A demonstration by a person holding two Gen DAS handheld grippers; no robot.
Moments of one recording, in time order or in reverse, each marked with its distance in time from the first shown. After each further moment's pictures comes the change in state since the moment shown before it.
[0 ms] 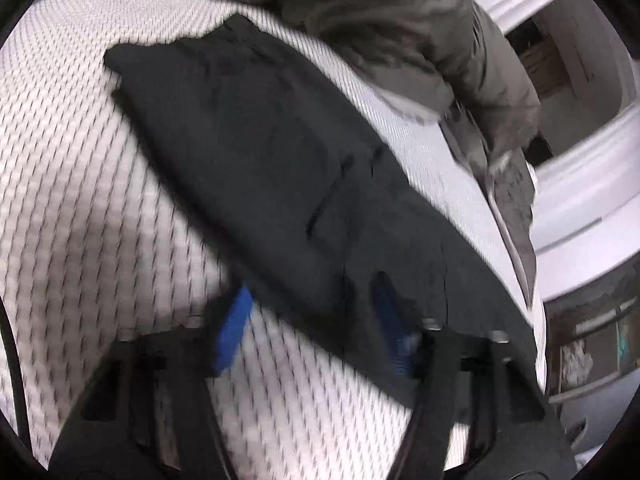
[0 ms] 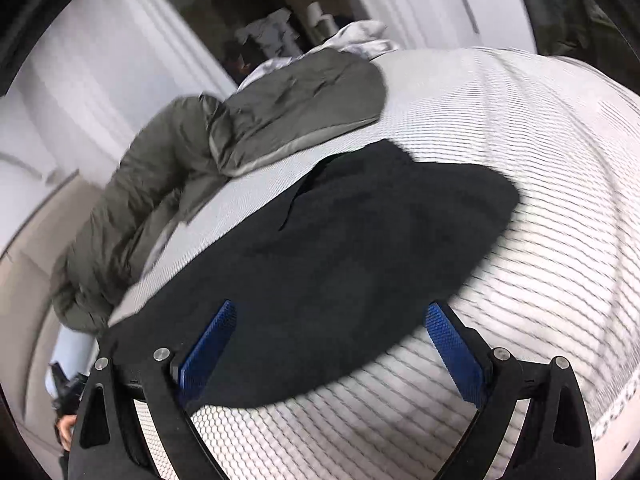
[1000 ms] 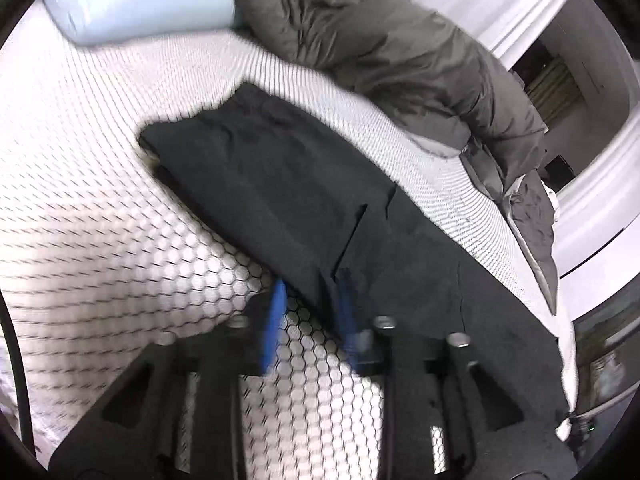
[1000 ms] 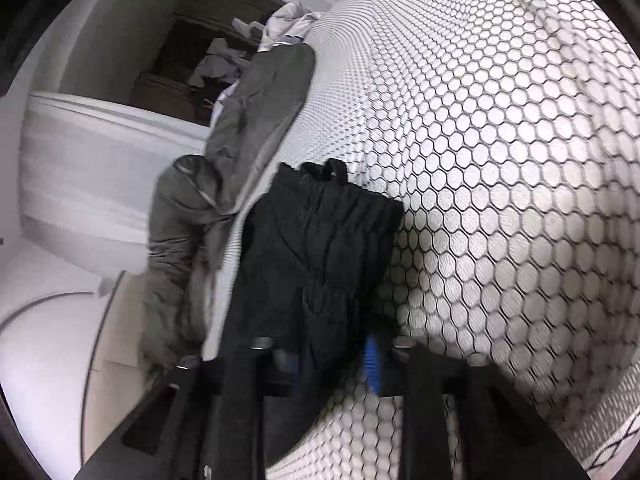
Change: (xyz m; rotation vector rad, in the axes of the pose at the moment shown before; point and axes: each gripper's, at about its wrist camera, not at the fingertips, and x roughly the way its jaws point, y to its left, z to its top) left arm -0.131 0.043 -0.077 0.053 -0.183 0.136; right arm 0.019 -0.107 0.001 0.419 0.080 0.294
